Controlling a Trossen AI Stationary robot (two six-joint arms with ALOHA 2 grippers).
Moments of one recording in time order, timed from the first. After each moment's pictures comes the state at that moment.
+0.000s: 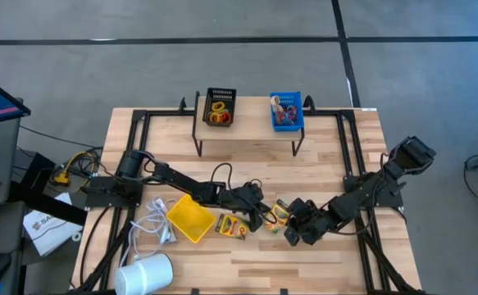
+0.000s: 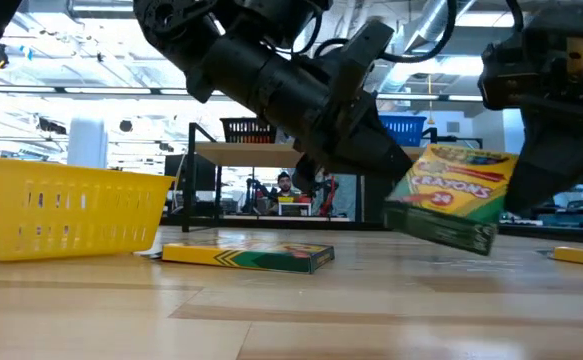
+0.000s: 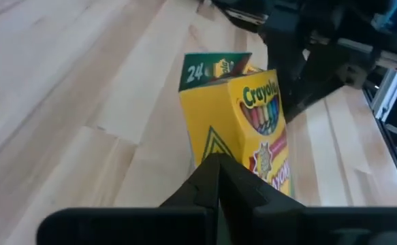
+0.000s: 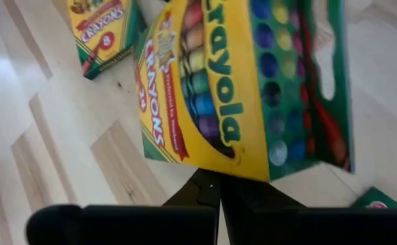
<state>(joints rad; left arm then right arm) -0.21 2.06 1.17 0.39 -0.12 -0.50 0.59 1.50 0.67 -0.18 0.44 1.27</state>
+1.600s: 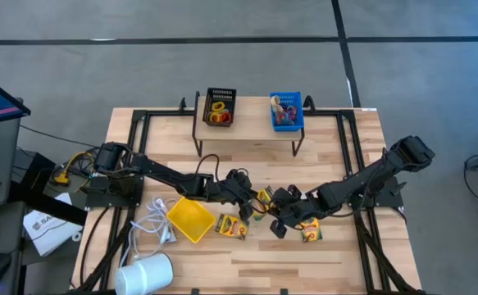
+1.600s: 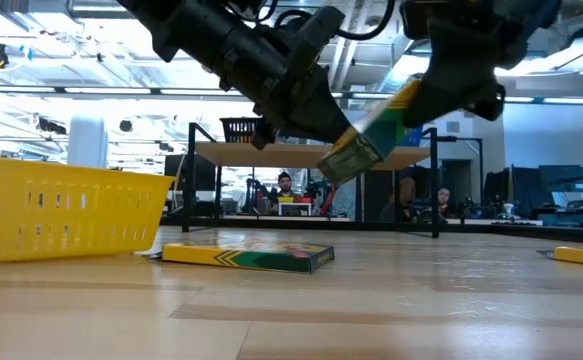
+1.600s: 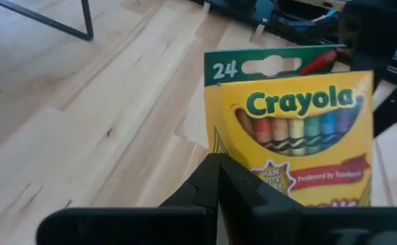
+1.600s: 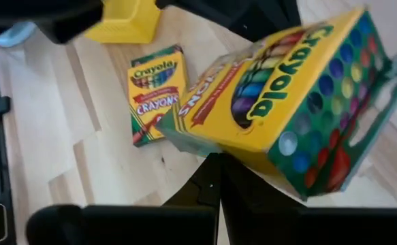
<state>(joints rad) -0.20 1.84 1.06 0.24 -0.29 -0.46 0.40 1.50 0.93 -0.34 0.38 0.86</state>
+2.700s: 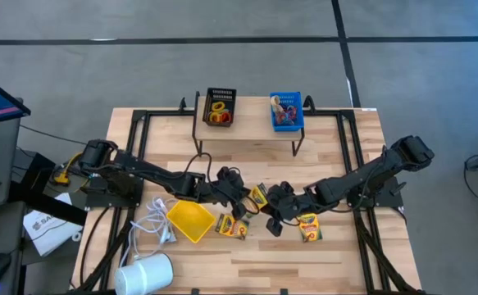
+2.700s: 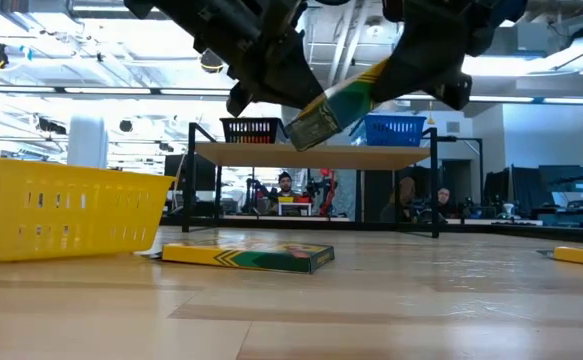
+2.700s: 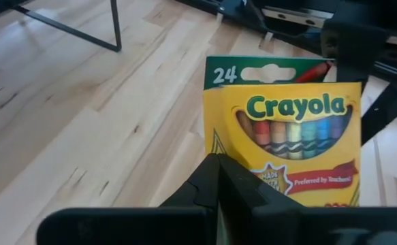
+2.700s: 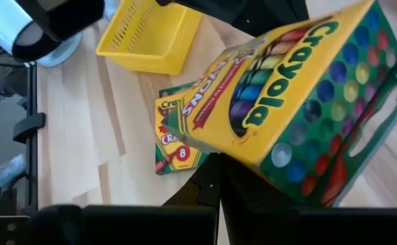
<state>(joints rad) -0.25 1.70 1.06 0.06 -0.40 -0.48 0.35 1.50 0.95 -0.23 0.34 0.73</state>
